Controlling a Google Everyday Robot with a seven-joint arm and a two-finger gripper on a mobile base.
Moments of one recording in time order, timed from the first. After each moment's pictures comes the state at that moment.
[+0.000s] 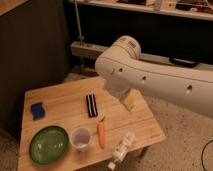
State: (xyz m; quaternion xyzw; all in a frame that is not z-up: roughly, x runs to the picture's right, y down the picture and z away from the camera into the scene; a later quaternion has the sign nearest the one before) arm 0.049 0.030 0.596 -0.21 -0.06 -0.38 0.90
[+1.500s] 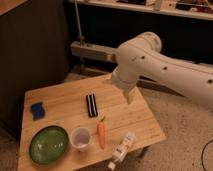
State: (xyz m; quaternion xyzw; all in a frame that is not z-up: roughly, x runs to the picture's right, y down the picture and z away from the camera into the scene) arm 0.049 -0.007 0.620 -0.08 -0.21 -0.46 0.86
